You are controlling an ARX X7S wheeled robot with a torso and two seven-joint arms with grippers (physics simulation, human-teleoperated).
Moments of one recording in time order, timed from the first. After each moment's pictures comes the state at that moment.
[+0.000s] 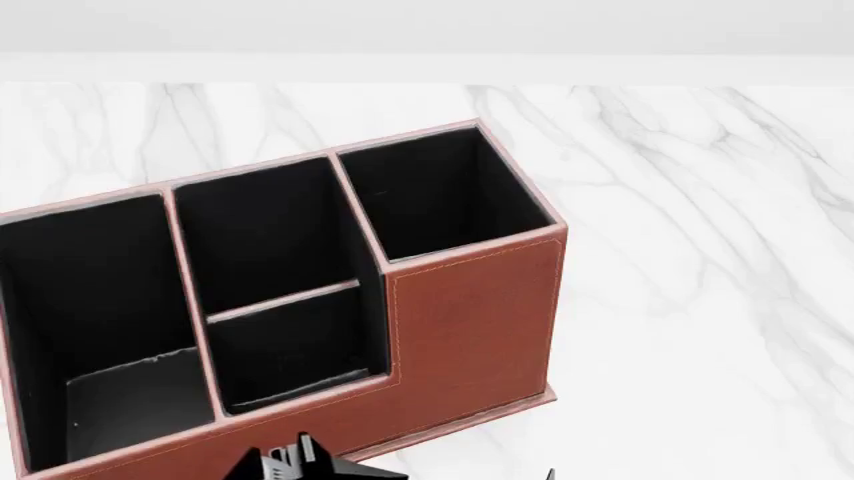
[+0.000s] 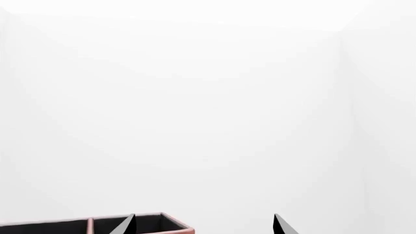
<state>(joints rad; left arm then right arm) -0.54 -0.34 0.77 -0.32 -0.47 -0.06 0.66 -0.18 0.36 -0.33 -0.21 -0.04 -0.62 0.57</state>
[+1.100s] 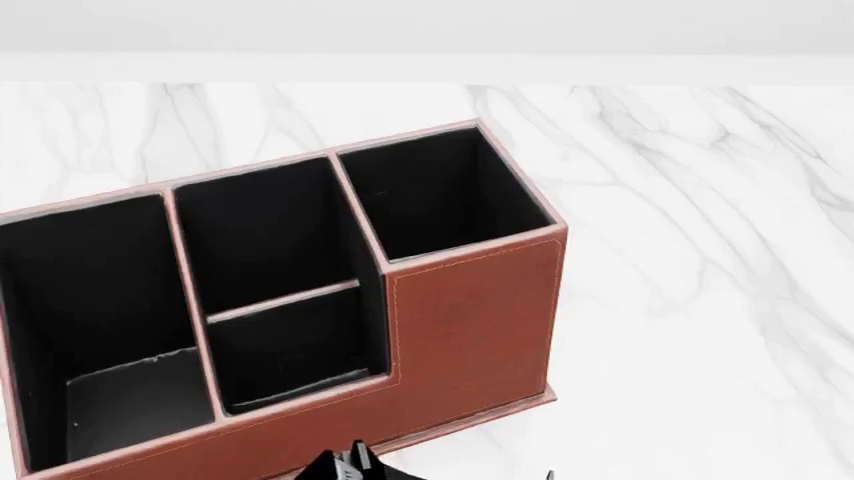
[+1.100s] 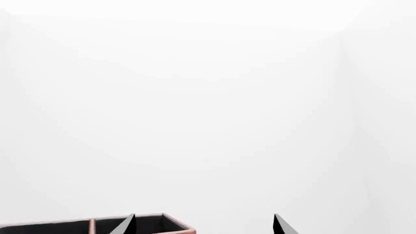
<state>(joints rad) -0.62 -0.19 0.83 -0.57 -0.41 0.00 0.69 -0.19 0.37 -0.34 -0.21 -0.04 -0.62 0.58</state>
